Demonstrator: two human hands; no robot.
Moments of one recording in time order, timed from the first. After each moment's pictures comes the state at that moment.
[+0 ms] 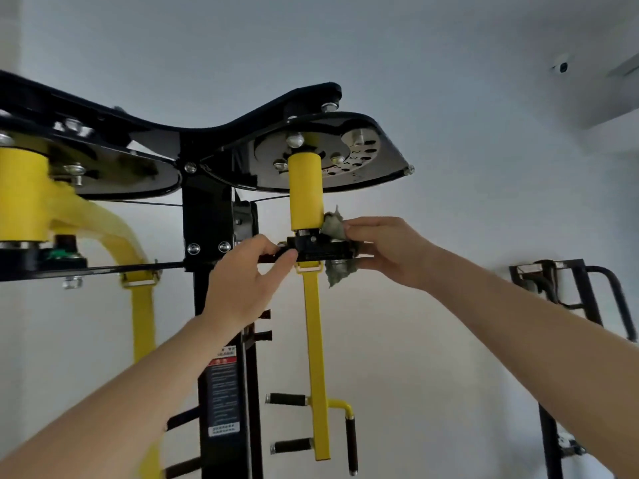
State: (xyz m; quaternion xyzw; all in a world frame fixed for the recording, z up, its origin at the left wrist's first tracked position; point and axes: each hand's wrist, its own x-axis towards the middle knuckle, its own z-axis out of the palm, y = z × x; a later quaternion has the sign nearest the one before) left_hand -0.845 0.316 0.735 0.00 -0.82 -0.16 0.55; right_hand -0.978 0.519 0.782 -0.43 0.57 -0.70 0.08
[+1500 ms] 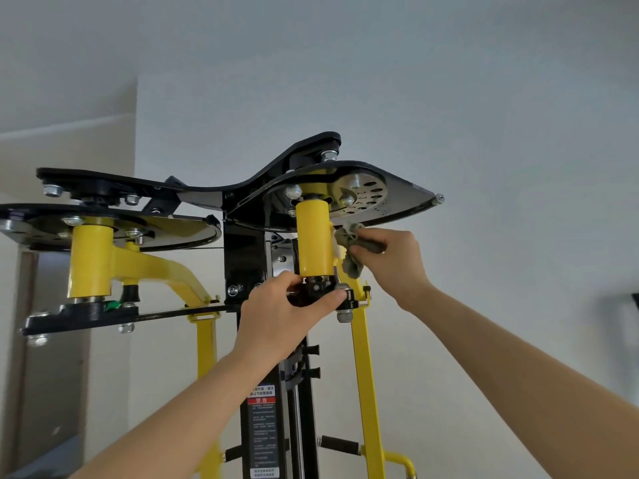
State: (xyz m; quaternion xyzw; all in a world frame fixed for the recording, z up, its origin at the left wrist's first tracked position) left_hand -0.847 0.383 0.758 0.14 -0.82 -0.15 0.53; right_hand -1.019 0.486 0.806 -0.48 0.54 -0.65 -0.25
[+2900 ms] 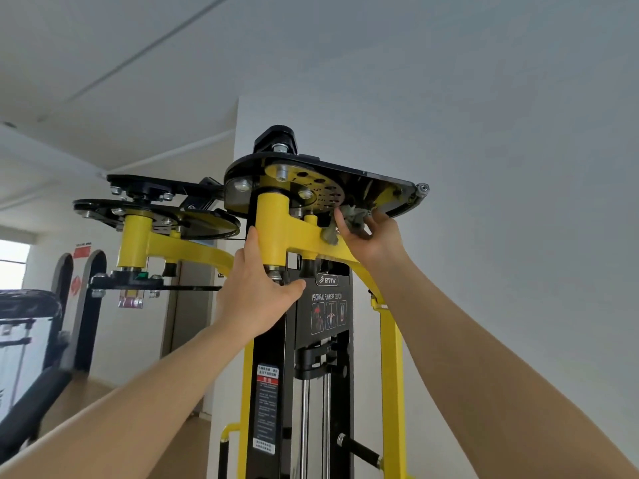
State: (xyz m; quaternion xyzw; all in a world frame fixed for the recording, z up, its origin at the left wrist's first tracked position) left_hand -0.913 0.433 0.760 0.36 -0.72 0.00 0.59; right_hand -1.107 0.453 0.855 -0.29 0.00 -0.81 0.51
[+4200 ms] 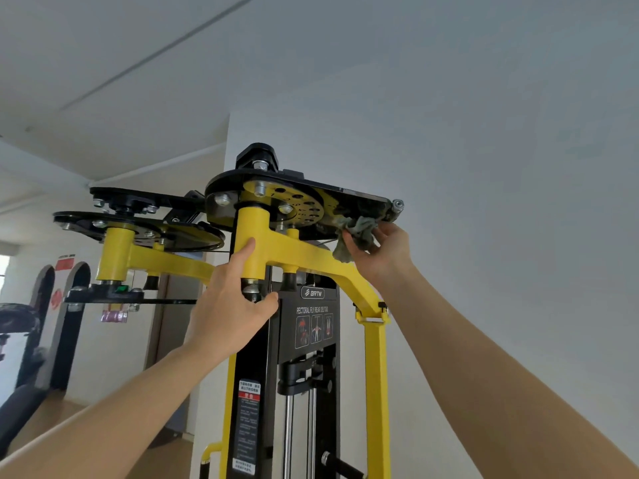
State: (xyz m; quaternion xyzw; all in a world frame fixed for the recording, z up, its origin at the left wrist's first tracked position) left_hand -0.909 0.433 0.753 0.31 -0.73 0.01 0.61; right_hand -1.127 0.497 0.850 -0.39 0.12 -0.83 0.38
